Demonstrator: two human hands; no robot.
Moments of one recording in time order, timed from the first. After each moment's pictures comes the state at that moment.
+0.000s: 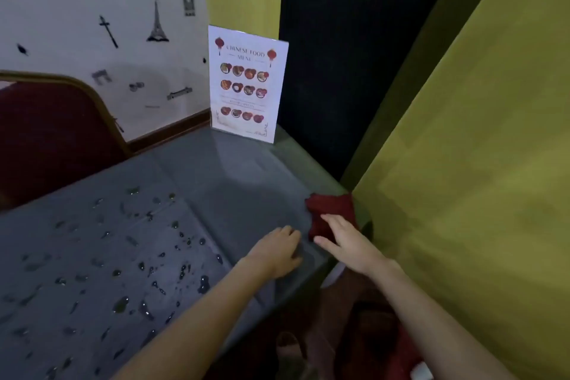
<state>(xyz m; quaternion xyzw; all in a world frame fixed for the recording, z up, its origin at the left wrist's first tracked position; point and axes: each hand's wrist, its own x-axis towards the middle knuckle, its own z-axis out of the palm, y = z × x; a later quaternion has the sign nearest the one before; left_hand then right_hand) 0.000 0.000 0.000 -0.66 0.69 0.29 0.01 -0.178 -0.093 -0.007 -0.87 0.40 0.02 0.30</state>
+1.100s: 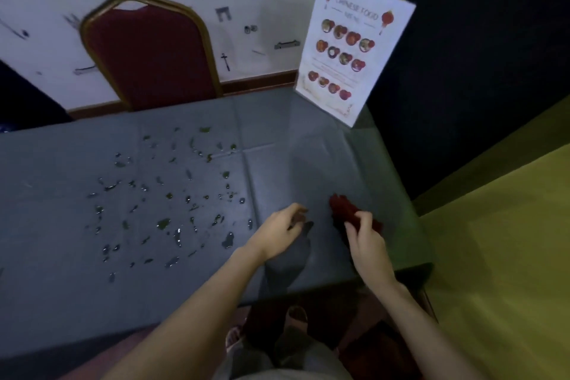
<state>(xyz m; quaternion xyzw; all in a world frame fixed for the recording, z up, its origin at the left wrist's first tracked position) 0.026 0.014 -0.043 -0.80 0.39 0.36 -0.28 -0.137 -0.122 -0.048 -0.86 0.37 -0.10 0.33</state>
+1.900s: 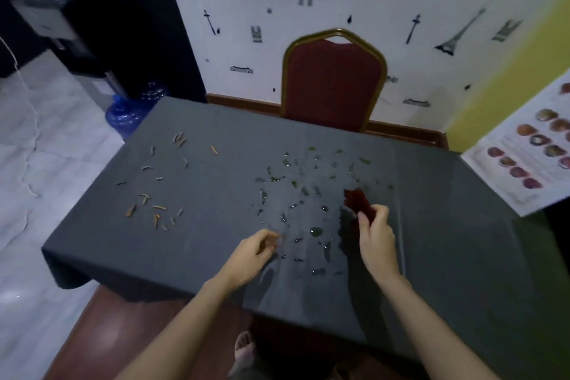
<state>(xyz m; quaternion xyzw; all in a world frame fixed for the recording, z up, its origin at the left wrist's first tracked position) 0.141 0.365 -0.039 -0.87 0.14 0.24 -0.42 0.092 0.109 0.000 -0.87 0.23 -0.12 0.42</state>
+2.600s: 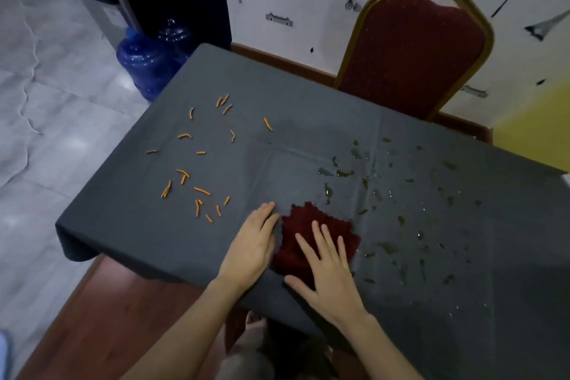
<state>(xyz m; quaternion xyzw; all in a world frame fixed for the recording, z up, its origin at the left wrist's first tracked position) 0.196 0.472 -0.131 -0.94 0.21 0.04 -0.26 0.128 0.288 -0.098 -0.98 -0.08 0.13 0.16</state>
